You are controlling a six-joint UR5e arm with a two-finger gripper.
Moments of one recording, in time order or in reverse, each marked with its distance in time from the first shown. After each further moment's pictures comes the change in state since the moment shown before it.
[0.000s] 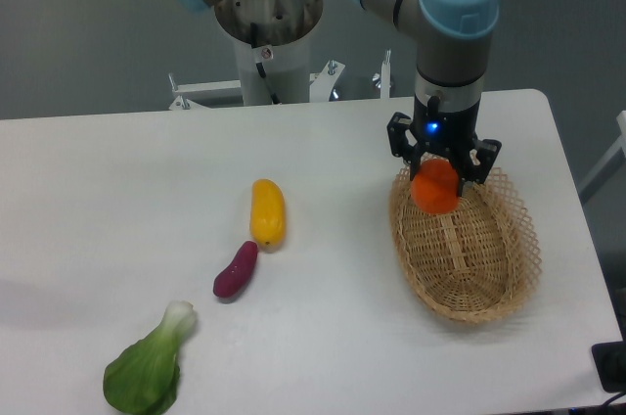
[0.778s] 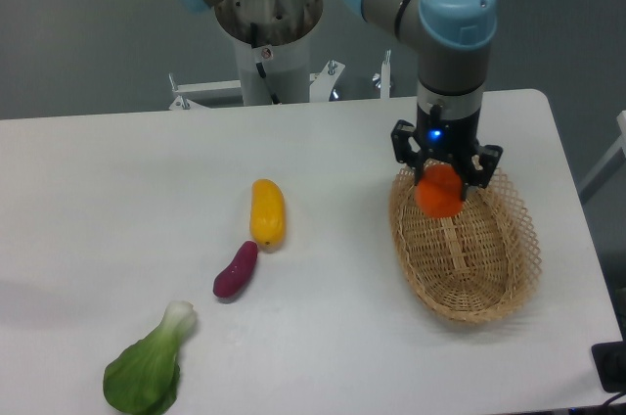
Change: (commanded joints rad) arm 0.078 -0.064 -0.048 0.172 0.005 -0.005
